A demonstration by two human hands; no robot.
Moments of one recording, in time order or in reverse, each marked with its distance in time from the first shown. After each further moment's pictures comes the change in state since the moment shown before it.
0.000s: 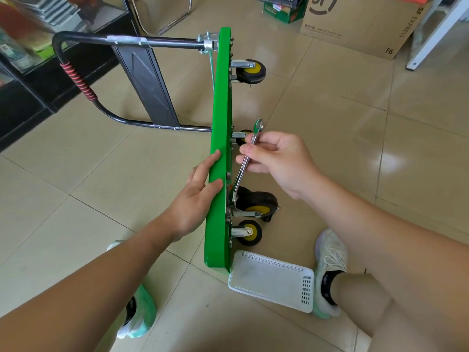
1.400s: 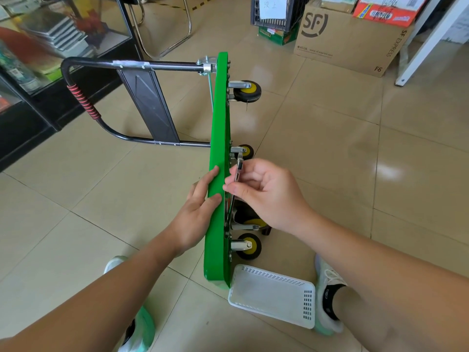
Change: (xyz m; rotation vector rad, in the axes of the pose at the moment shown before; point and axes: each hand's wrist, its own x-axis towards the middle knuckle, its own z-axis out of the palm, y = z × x) left_hand 0.001 0.000 0.004 0.015 0.040 0.017; right_hand -0.032 0.012 0.014 -0.154 -0.112 -0.274
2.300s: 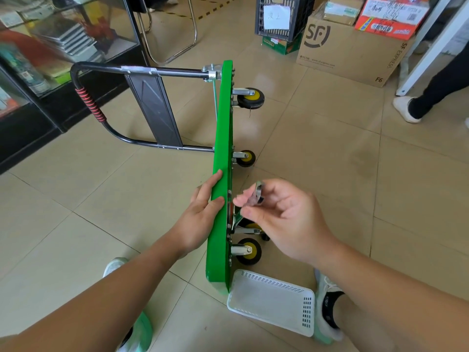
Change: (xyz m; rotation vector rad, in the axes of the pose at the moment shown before) left_hand -0.003 -0.001 0.002 -0.003 0.017 -0.001; right_hand -0.046 -0.021 -0.002 0.001 0.000 -0.112
